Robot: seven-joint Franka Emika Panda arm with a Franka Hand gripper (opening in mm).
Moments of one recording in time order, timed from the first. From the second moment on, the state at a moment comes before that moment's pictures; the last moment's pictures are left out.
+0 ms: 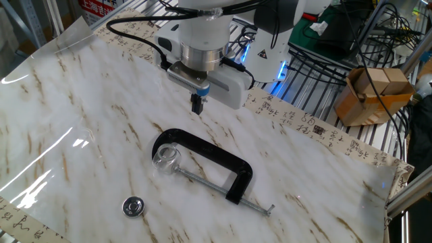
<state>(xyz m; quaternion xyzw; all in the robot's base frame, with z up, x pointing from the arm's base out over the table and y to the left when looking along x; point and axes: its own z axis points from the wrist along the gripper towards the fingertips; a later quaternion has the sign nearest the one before) 0.499 0.000 0.299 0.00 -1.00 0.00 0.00</state>
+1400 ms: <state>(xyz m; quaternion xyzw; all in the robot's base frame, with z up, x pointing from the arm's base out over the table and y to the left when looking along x) 0.514 0.001 0.292 0.03 -1.00 -0.02 -0.01</state>
